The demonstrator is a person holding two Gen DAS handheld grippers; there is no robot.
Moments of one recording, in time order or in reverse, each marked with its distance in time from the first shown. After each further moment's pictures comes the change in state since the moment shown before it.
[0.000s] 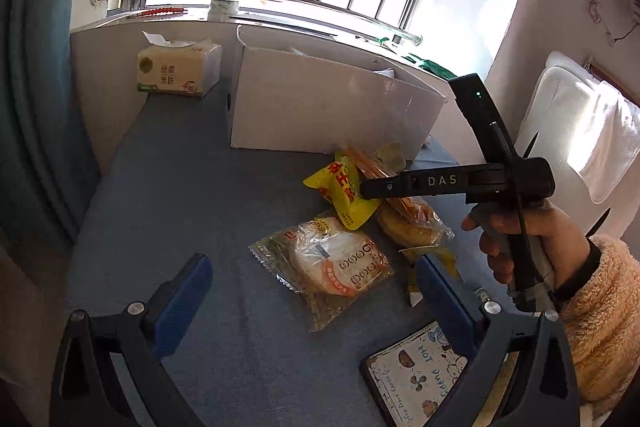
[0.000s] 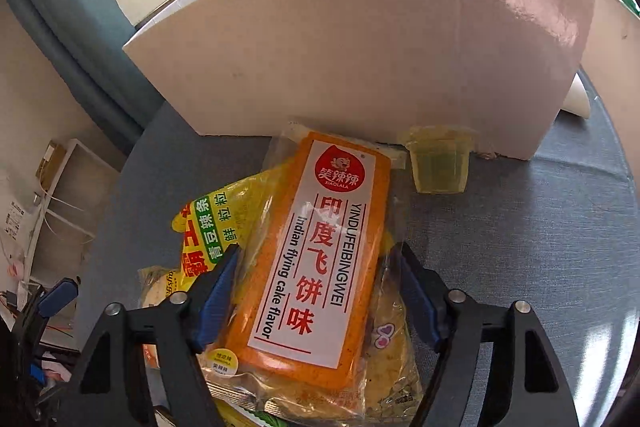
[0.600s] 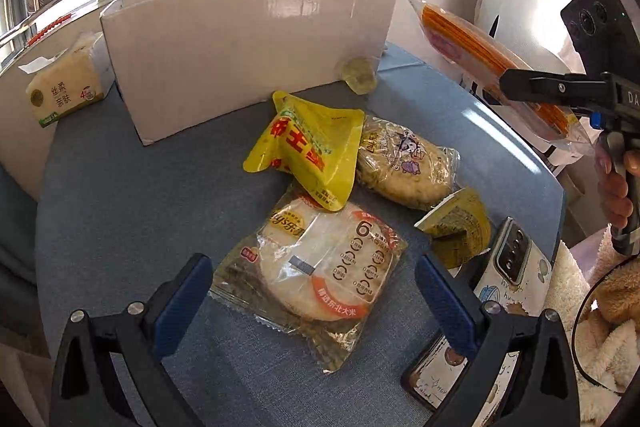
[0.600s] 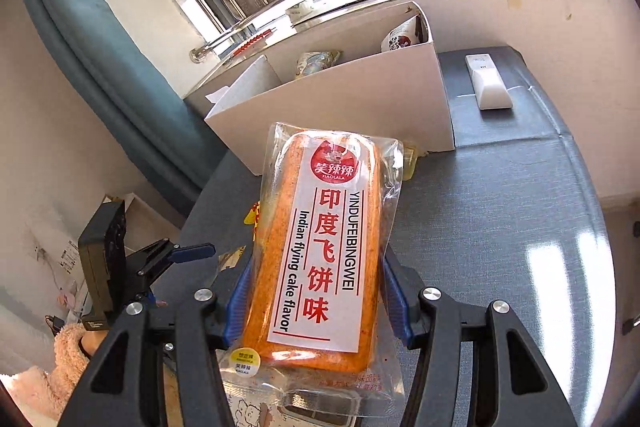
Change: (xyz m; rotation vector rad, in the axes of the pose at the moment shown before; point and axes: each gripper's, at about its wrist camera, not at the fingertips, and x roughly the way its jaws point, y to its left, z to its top) left arm 0.085 -0.024 0.020 0.388 0.301 -0.139; right arm -0.121 -0.038 -0.070 0.106 -0.240 0.158
